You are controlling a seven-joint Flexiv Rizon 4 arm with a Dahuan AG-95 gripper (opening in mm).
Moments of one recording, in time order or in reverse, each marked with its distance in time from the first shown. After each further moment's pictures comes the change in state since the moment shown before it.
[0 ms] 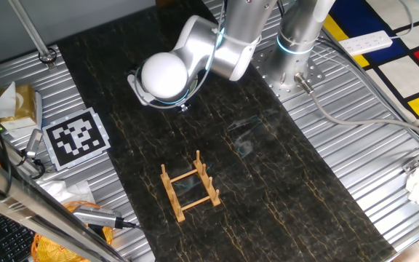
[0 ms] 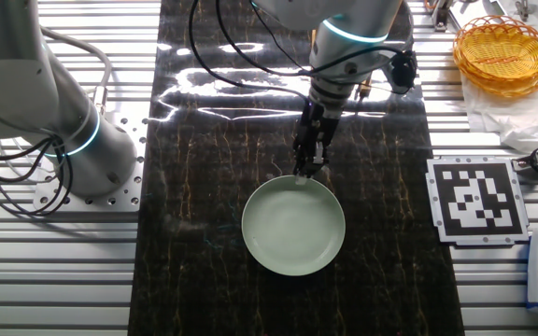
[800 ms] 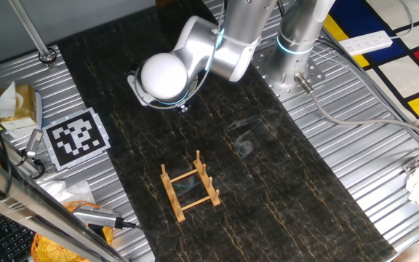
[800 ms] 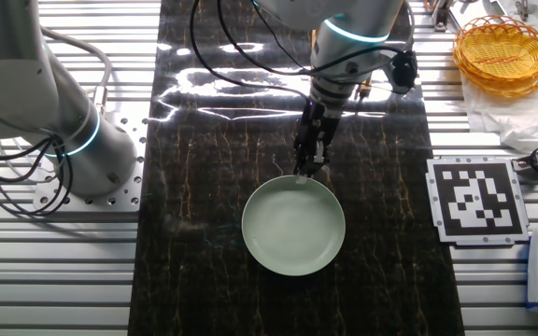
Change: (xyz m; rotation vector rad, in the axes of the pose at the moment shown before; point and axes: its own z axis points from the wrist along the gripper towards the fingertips) arm -0.001 0.002 0.000 0.000 0.000 0.009
